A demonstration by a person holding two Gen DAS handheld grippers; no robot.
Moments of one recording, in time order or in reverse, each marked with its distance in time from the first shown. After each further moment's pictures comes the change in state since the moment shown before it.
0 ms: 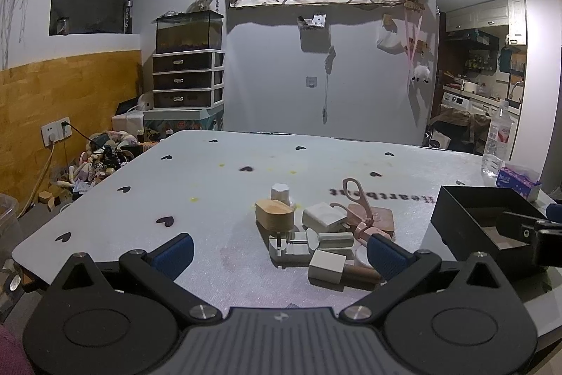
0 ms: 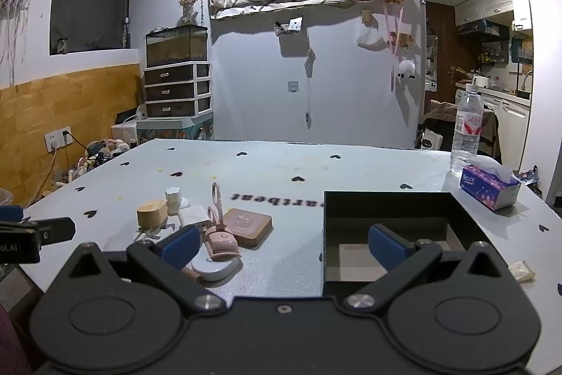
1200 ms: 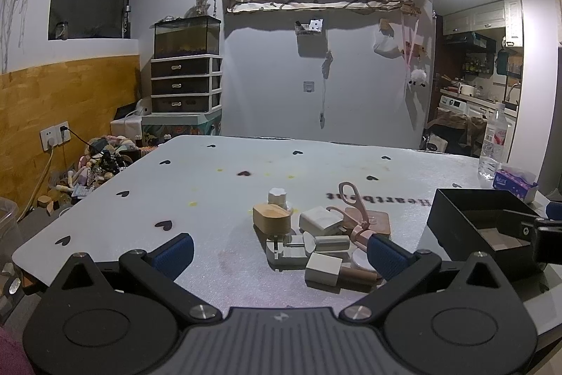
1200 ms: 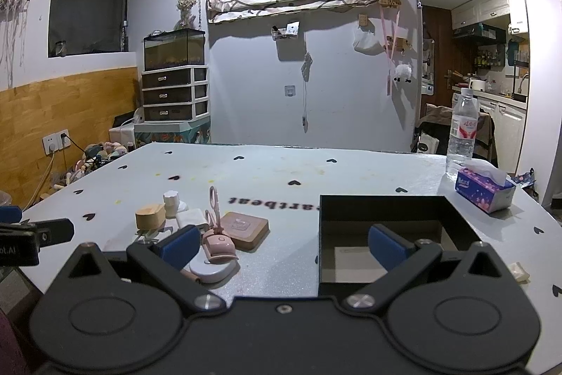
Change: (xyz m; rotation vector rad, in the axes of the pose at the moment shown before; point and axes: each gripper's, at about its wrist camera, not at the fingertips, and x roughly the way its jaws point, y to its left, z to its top) left arm -0.005 -0.002 0.001 0.004 -0.019 -0.002; right arm -0.007 -0.003 0.002 0.002 -0.009 -0.004
